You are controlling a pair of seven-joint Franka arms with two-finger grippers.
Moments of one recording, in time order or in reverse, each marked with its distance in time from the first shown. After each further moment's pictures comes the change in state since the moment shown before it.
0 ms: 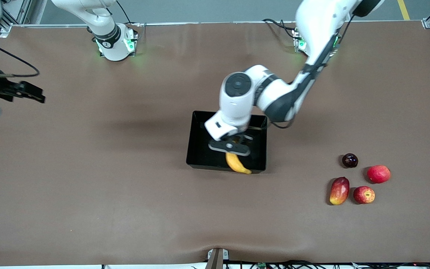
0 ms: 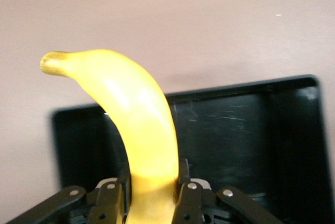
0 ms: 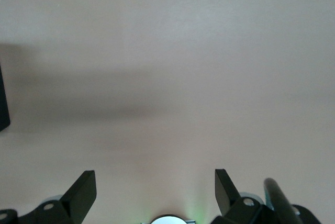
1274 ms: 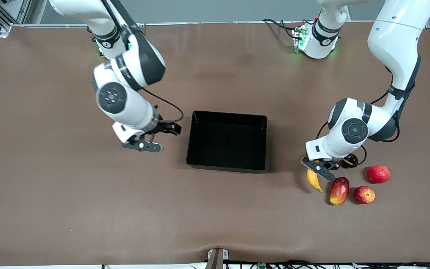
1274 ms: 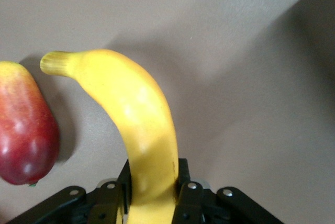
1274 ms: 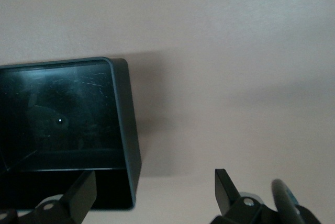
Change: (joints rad) left arm 0.511 -0.075 -0.007 -0.476 0.022 0.310 0.825; right arm 0.475 0.379 0.009 -0.004 0.217 0.473 0.559
